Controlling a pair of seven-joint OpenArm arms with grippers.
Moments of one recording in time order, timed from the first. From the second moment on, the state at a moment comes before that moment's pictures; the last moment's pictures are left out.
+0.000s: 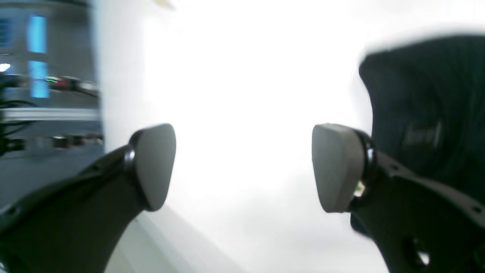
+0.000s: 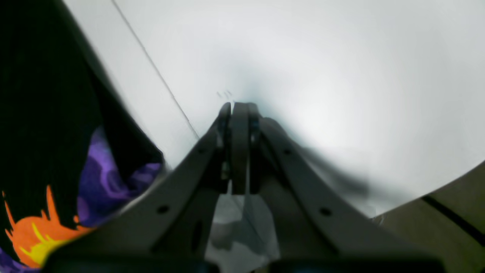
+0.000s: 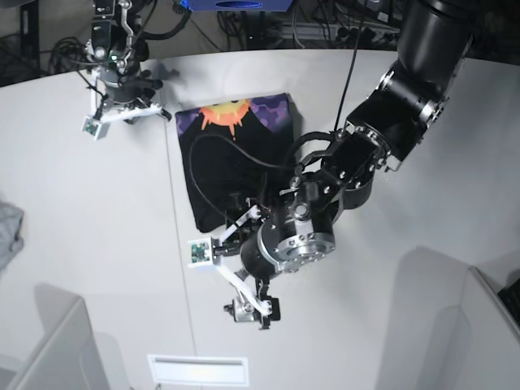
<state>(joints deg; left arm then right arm) -31.0 -9.7 39.2 102.1 7.7 -40.1 55.8 -28.1 1.5 5.1 111.1 17.3 -23.1 -42.0</state>
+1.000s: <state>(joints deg) 39.8 -12.7 -19.0 112.3 6.9 -40.0 9.1 -47.6 19.6 5.7 114.1 16.9 -0.2 -13.3</state>
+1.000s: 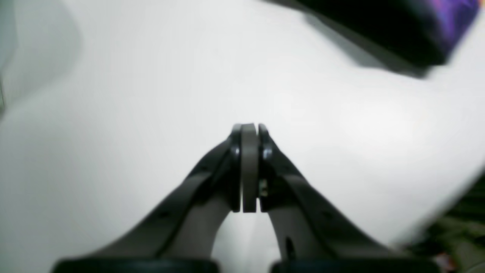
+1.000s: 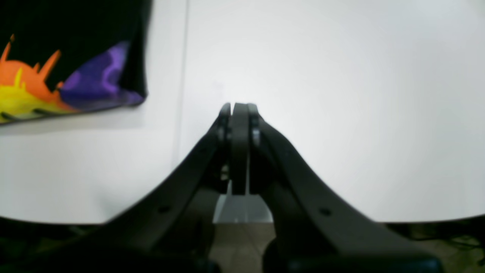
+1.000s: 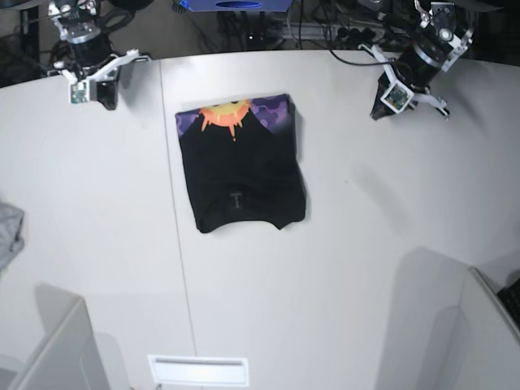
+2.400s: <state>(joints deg) 45.4 -10.4 -24.7 58.0 3.8 -38.9 5.7 -48.8 29.1 -18.0 75.6 17.2 0.2 -33.6</state>
